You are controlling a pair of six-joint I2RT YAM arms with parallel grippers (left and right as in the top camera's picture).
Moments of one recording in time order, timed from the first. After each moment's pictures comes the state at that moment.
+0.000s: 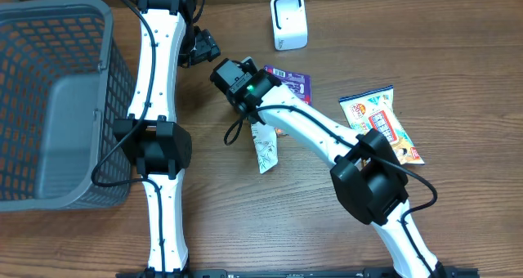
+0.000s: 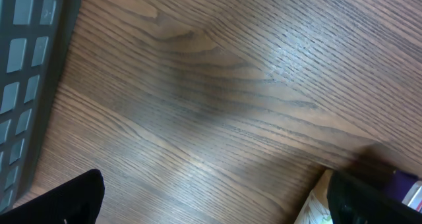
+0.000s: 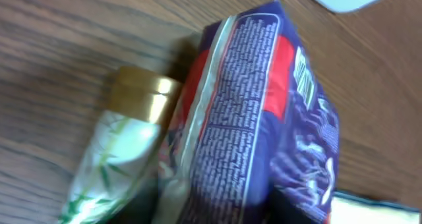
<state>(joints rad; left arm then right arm) -0.09 2.46 2.66 -1.69 -0.14 -0.62 0.77 2.31 2.01 -1.01 0.49 0.20</state>
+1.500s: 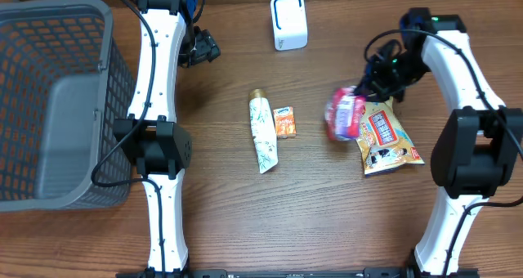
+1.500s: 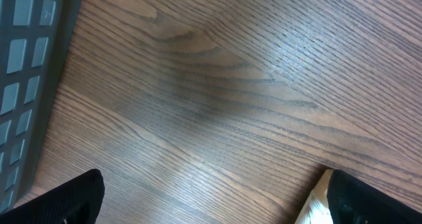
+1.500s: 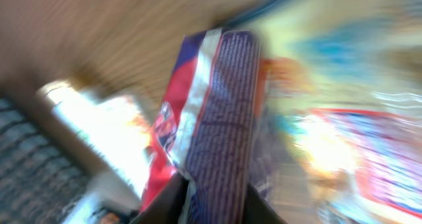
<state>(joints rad) -0.09 2.46 2.66 -1.69 -0.14 -0.62 -0.01 2.18 1.89 -1.37 -0.53 0.36</state>
